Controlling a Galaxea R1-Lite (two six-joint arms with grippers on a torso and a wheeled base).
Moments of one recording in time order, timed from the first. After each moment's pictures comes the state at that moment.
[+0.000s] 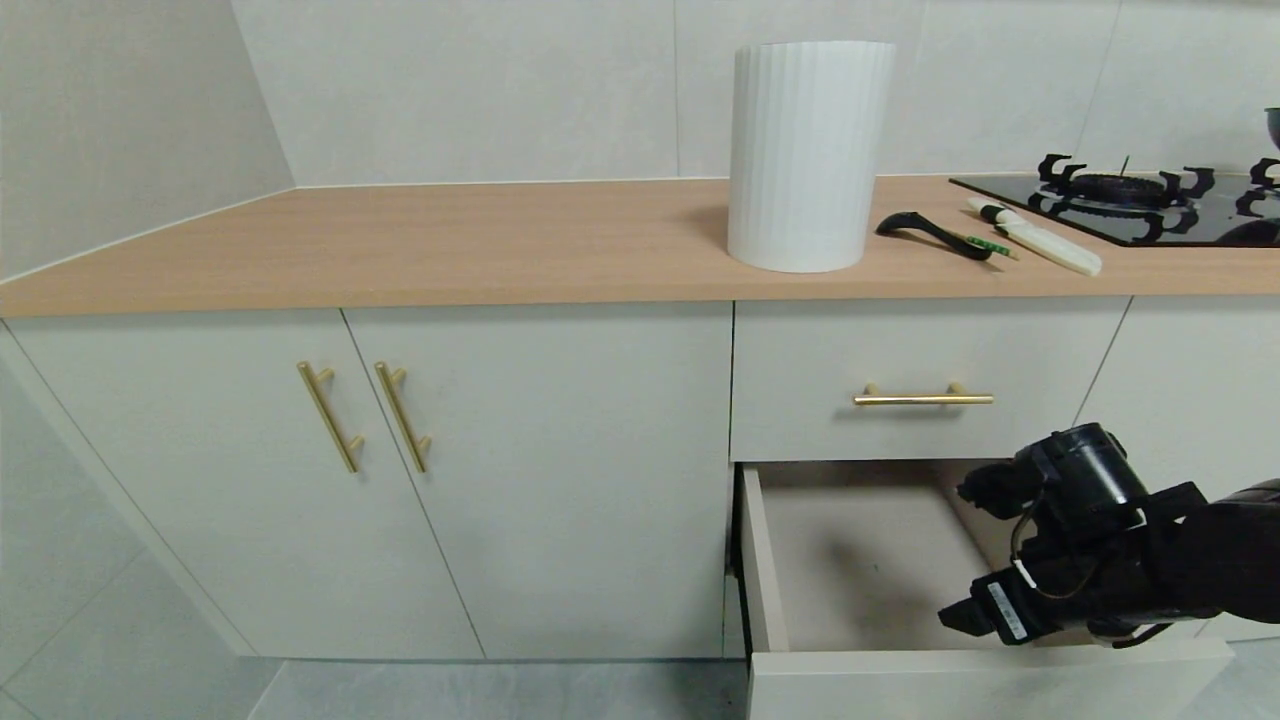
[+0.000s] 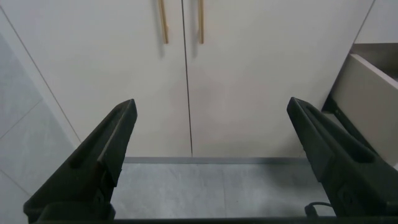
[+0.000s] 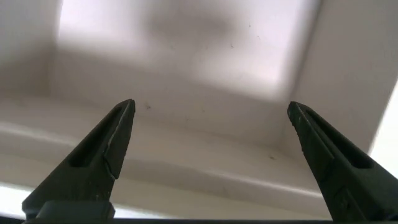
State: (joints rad) left arm 0.00 0.00 0.00 0.00 0.01 0.00; right arm 0.29 1.80 -0.69 -0.08 -0.11 -0.04
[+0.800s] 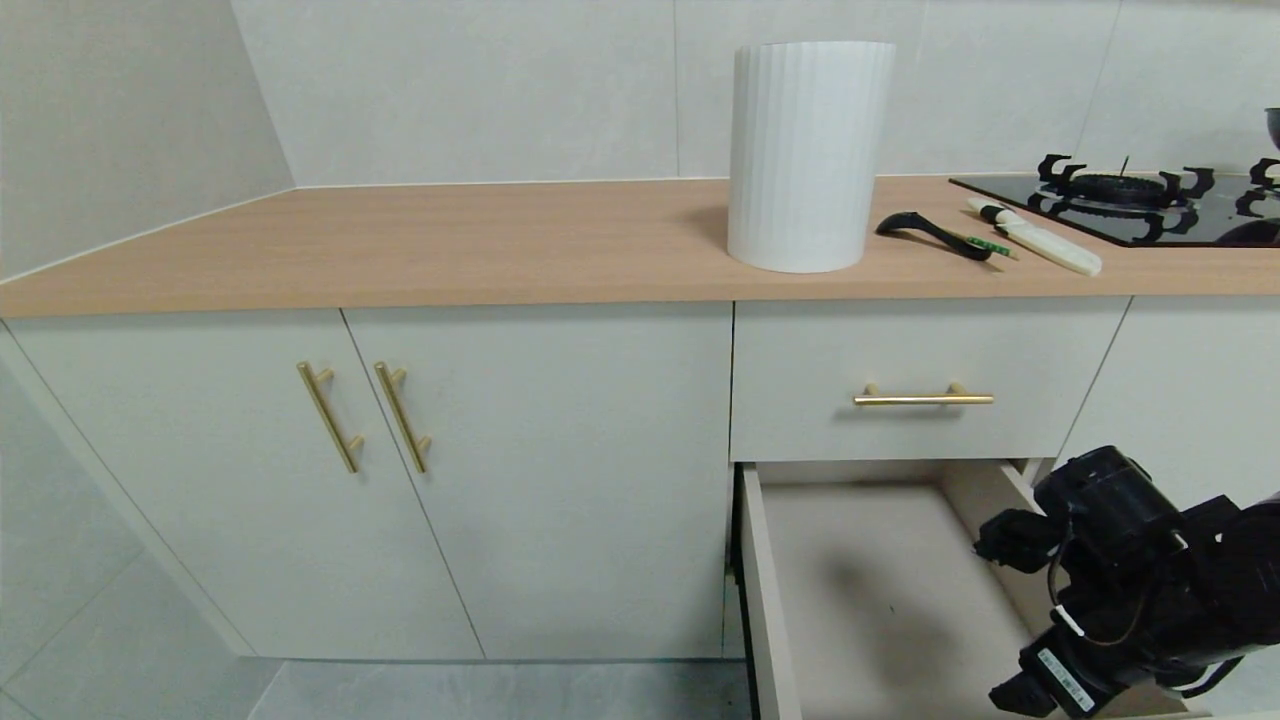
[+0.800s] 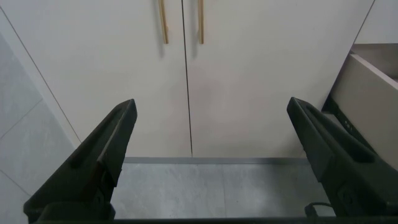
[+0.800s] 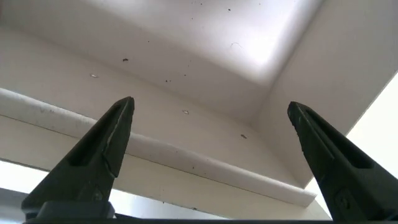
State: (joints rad) left arm 0.00 0.00 0.00 0.00 0.01 0.00; right arm 0.32 1.71 -0.69 0.19 -0.11 -0.17
